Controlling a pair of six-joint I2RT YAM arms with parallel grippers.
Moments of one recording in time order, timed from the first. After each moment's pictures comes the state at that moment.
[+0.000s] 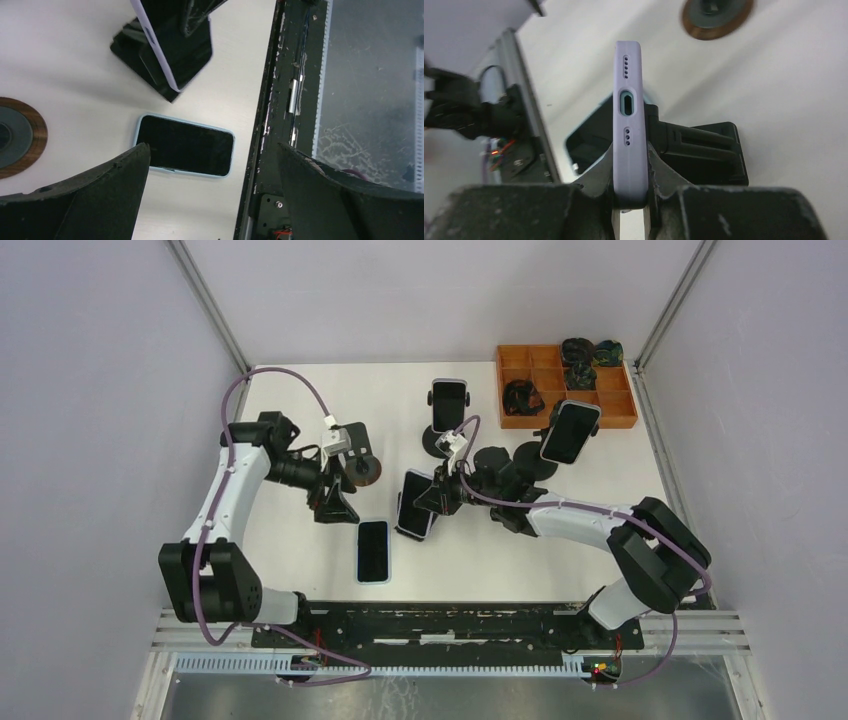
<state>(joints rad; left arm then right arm) 0.01 1.40 1.22 -1.38 1.05 1.12 0.76 1.53 0.77 0.40 -0.35 0.32</state>
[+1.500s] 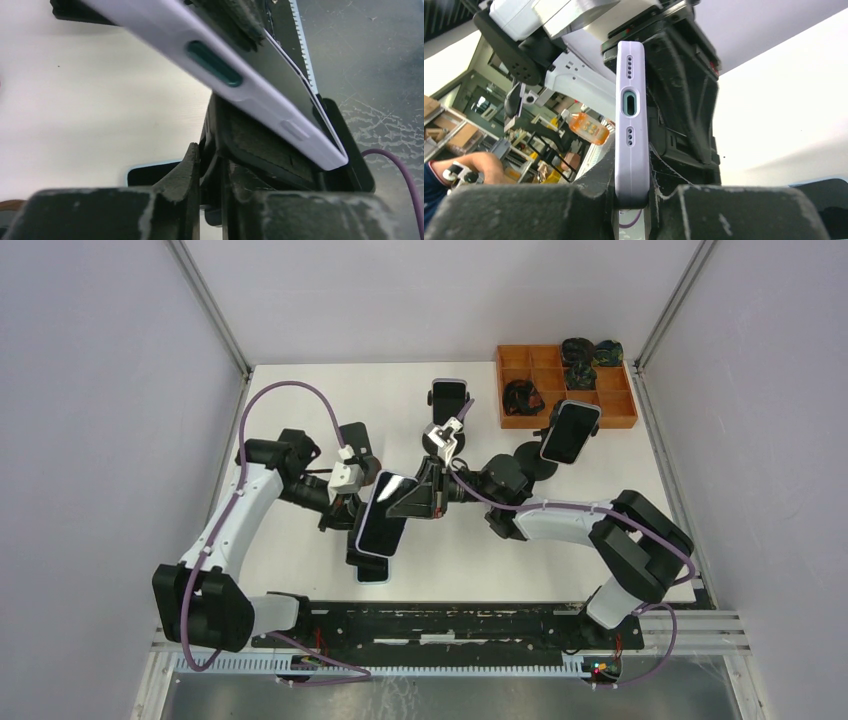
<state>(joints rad) -0.15 1.28 1.10 -1.43 1.15 1.44 0.84 1.62 0.78 1.18 -0.83 0.98</state>
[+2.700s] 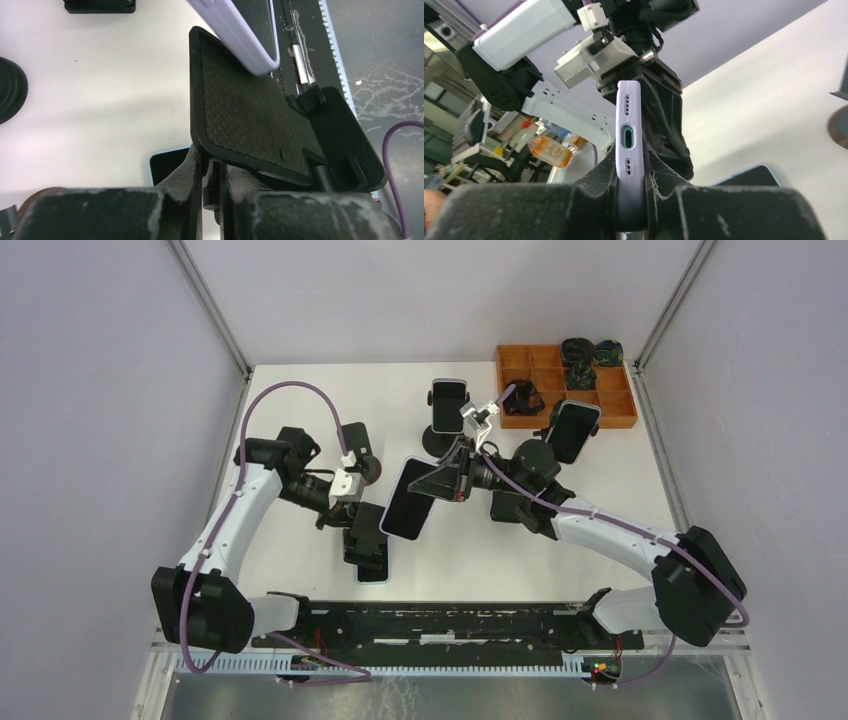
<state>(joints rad) -0.15 1.27 1.11 -1.44 1.07 1.57 0.74 1.37 0.78 0.83 -0.72 0.83</state>
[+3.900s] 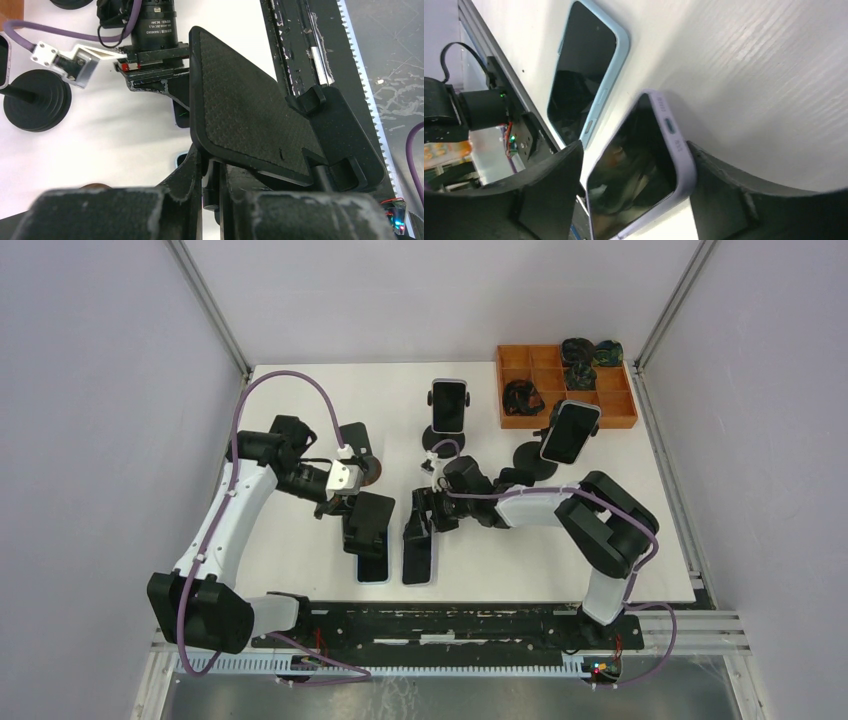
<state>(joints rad) -0.15 1.27 1.22 -1.44 1.05 1.57 0.80 1.82 0.89 0.18 -0.49 0.58</state>
